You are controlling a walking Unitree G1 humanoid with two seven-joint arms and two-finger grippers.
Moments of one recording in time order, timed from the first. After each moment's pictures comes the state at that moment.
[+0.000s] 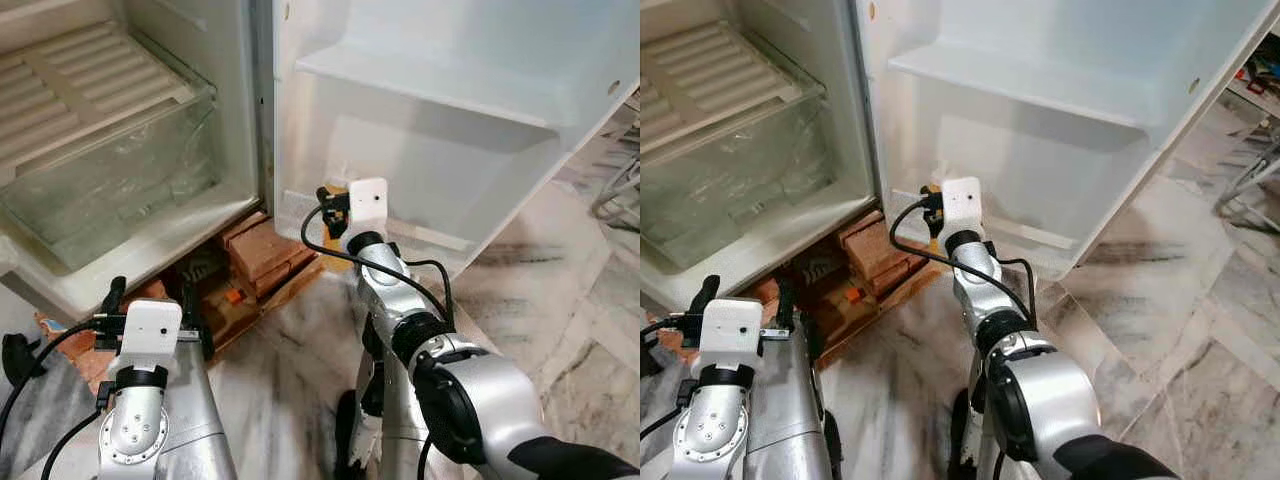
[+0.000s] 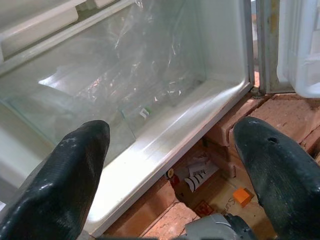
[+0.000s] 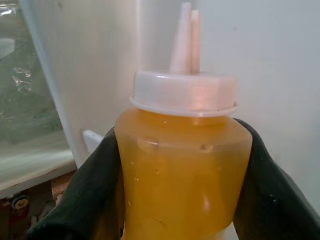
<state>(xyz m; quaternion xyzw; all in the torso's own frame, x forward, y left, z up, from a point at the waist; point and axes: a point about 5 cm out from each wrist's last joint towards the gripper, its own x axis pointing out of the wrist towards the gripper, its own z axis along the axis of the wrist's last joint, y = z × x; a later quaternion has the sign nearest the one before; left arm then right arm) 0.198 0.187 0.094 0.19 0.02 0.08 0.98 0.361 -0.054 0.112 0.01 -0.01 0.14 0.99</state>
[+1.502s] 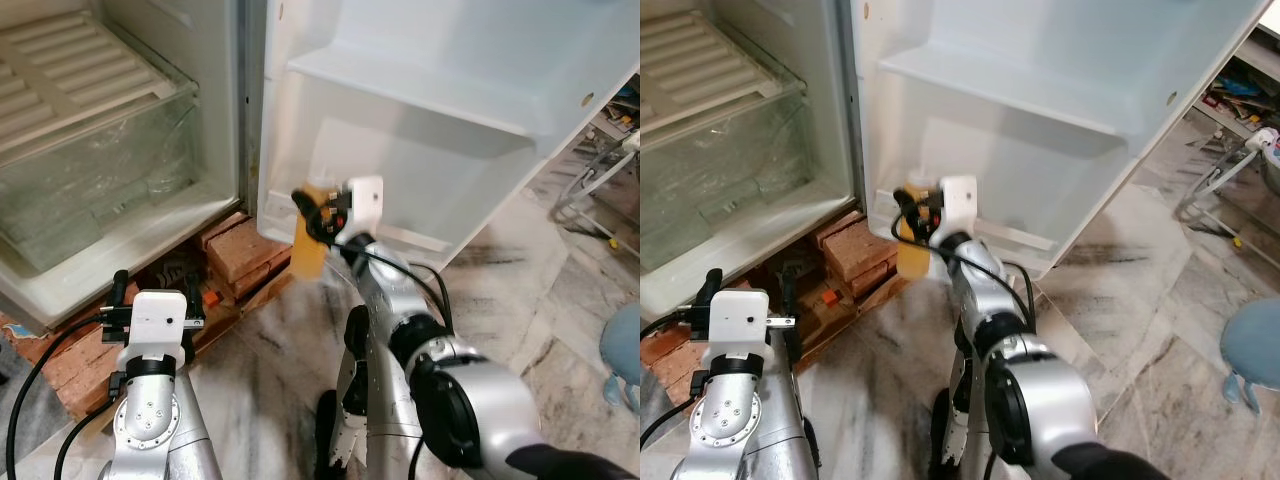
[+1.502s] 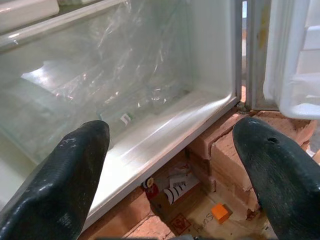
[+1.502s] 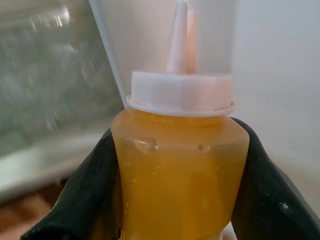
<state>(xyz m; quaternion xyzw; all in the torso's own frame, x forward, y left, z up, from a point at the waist) 0.211 0.178 0.093 0.17 0.00 0.10 0.98 0.341 -0.048 0.087 0.12 0.03 0.27 0.96</state>
